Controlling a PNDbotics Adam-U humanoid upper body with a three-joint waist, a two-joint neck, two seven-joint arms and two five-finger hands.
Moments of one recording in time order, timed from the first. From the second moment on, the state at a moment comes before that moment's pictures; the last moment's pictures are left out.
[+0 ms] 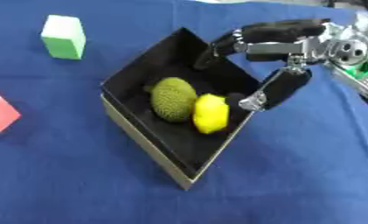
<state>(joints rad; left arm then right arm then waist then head) -0.34 0.38 0.11 -1.98 0.13 -0.20 0.29 -0.72 -1.00 0.40 -1.99 0.27 0.16 0.67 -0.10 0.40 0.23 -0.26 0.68</state>
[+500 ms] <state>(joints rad) -0.34 0.38 0.11 -1.98 0.13 -0.20 0.29 -0.64 -1.05 0.29 -1.99 0.24 0.18 0.57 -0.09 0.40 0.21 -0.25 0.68</state>
